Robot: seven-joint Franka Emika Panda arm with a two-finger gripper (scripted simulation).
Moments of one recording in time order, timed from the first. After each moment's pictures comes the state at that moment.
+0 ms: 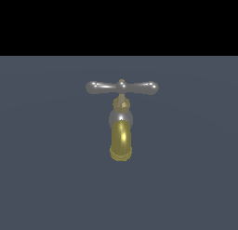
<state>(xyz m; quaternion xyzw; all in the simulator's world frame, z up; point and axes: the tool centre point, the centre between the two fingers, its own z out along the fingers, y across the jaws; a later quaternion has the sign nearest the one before) -0.250 -0.007 0.455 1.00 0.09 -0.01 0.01</state>
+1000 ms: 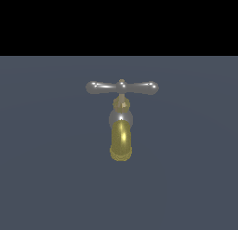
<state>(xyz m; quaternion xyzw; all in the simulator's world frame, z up) -0.217 -0.063 0.368 0.95 0.31 -0.01 0.01</state>
